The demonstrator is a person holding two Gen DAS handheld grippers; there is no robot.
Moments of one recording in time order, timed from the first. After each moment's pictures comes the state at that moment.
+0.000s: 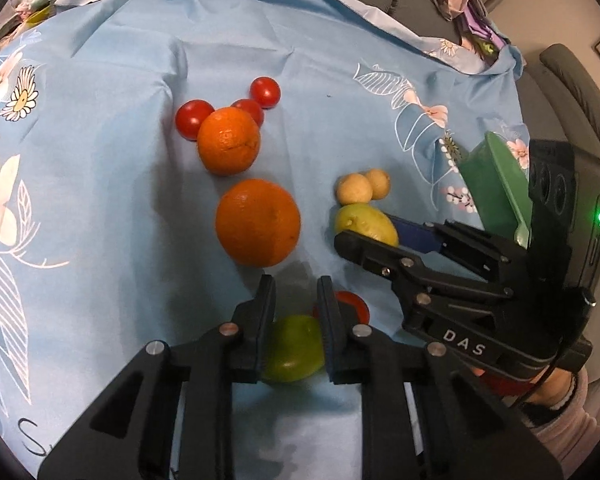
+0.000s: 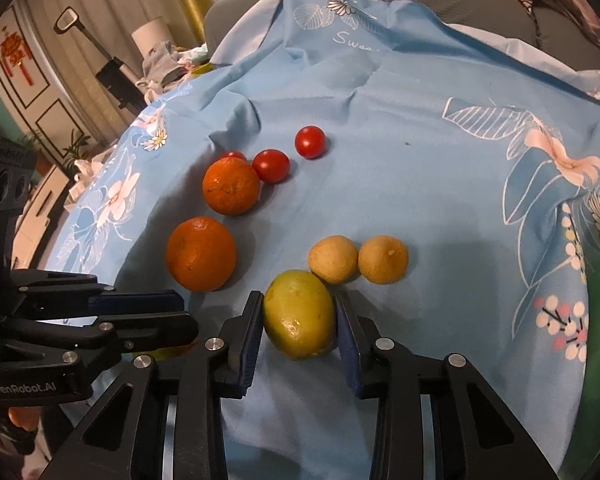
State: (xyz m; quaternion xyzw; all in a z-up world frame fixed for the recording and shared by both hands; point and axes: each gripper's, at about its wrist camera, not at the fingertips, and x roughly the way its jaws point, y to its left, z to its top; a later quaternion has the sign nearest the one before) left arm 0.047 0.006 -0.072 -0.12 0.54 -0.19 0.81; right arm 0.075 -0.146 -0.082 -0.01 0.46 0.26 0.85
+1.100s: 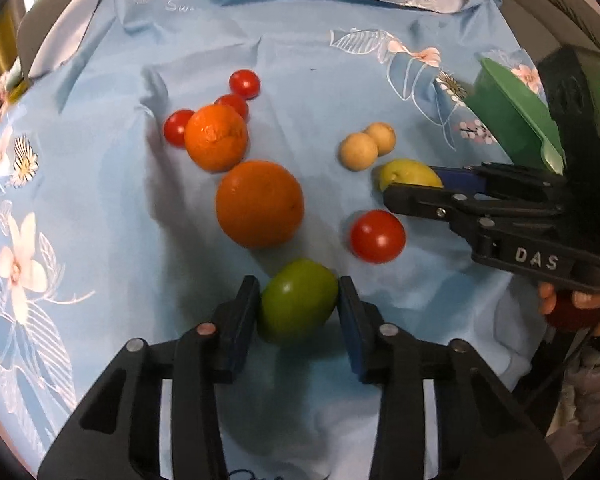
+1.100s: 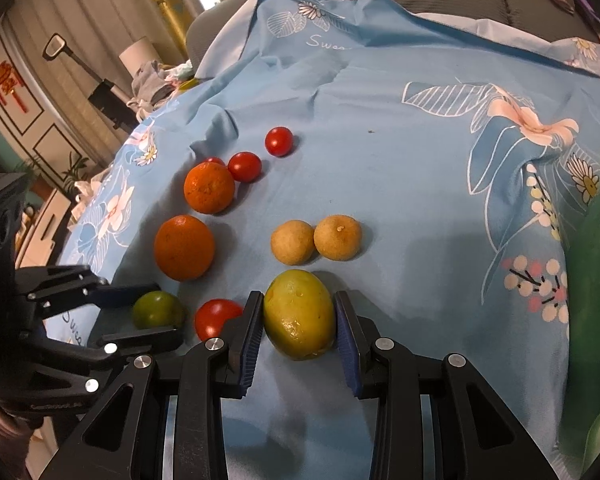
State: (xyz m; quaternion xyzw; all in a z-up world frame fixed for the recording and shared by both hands) left arm 0.049 -0.013 -0.086 0.03 0.53 -0.19 0.83; right arm 0.070 -0.175 -0.084 0.03 0.46 0.25 0.85
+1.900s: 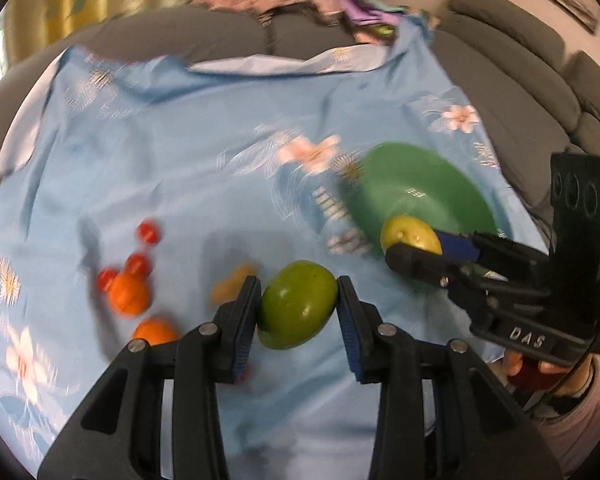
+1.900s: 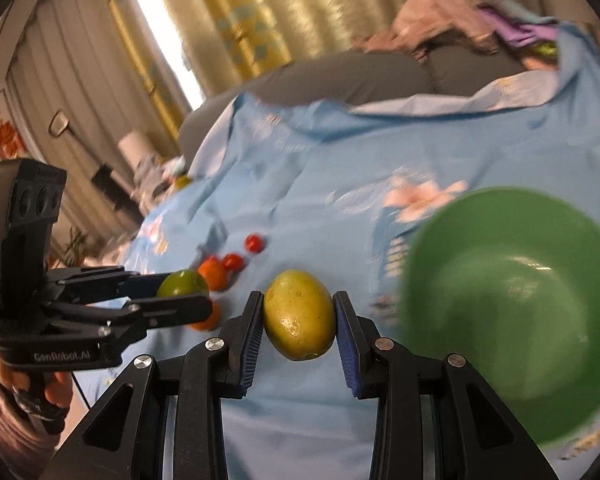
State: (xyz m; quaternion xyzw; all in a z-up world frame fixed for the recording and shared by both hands) left arm 0.049 -0.102 0.019 0.03 0.44 -0.28 0.85; right arm 0.017 -0.271 0.001 0.11 0.34 0.20 0.91
